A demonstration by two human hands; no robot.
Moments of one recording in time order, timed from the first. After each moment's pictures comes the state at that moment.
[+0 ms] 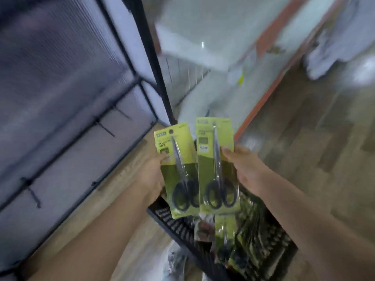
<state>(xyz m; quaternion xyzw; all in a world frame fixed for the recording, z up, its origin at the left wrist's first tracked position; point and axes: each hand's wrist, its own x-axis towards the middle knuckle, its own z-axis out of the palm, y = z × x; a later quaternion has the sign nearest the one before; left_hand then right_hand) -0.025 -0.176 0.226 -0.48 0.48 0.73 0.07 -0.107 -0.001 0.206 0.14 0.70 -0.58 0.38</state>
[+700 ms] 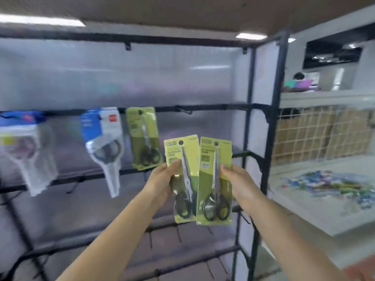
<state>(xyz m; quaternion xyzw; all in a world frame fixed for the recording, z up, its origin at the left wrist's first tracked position) 0.172 -0.279 0.780 -0.29 0.56 0.68 -0.37 0.016 -0.170 0.770 -0.32 0.61 -0.65 0.31</state>
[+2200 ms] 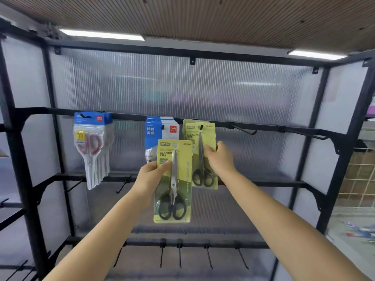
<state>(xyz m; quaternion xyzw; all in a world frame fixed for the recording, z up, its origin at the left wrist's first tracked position) 0.286 -0.355 0.805 -0.37 0.56 0.55 -0.50 0.104 -0.343 0.840 -0.51 0.67 -0.53 0.07</state>
